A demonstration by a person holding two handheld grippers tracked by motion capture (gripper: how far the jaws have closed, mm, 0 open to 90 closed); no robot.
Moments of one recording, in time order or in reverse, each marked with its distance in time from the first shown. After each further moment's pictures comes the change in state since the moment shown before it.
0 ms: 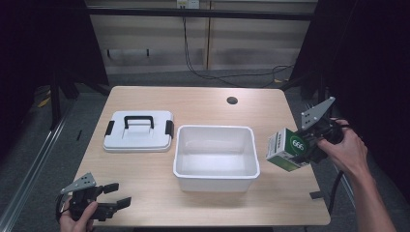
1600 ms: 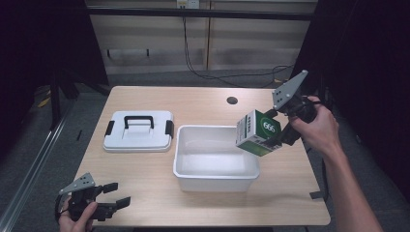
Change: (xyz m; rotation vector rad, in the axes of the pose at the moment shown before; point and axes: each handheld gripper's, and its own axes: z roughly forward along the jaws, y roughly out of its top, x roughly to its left) left arm 0.000 0.000 -0.002 -0.015 0.005 0.007; right arm 0.009 0.106 -0.005 -0.065 0.059 -0.160
